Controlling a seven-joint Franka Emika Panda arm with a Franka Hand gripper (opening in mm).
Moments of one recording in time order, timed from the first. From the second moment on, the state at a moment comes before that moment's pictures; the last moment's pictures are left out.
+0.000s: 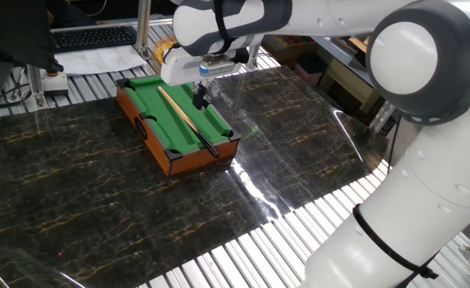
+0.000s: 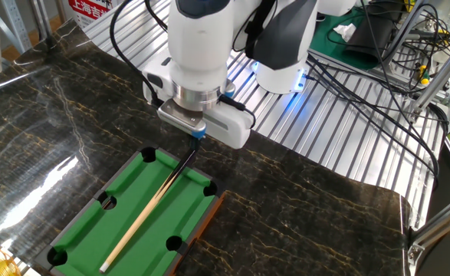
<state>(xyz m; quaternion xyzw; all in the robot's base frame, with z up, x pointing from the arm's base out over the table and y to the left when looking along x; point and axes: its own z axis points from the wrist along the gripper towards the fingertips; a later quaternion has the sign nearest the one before) 0.530 0.002 0.264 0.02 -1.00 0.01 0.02</state>
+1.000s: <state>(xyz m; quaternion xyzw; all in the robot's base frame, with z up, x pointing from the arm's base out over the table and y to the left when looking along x) 0.531 0.000 0.265 0.02 -1.00 0.01 0.01</state>
